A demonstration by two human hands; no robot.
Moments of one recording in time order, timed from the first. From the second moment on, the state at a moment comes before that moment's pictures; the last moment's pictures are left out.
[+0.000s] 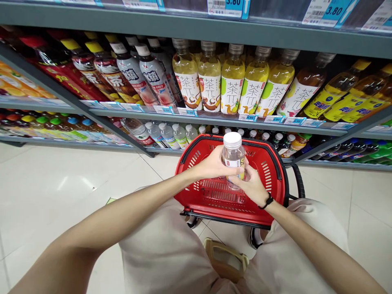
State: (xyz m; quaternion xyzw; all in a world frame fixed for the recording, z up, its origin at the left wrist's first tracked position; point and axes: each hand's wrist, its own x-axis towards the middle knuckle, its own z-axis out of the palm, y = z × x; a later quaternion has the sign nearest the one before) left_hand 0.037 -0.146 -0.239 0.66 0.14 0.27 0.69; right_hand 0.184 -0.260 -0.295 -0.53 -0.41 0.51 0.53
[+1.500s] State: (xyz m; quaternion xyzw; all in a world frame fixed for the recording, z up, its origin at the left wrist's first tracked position) left_hand 0.055 -0.133 -0.260 0.45 0.34 0.34 0.75; right_hand 0.192 -0.255 -0.251 -0.49 -0.19 0.71 0.46
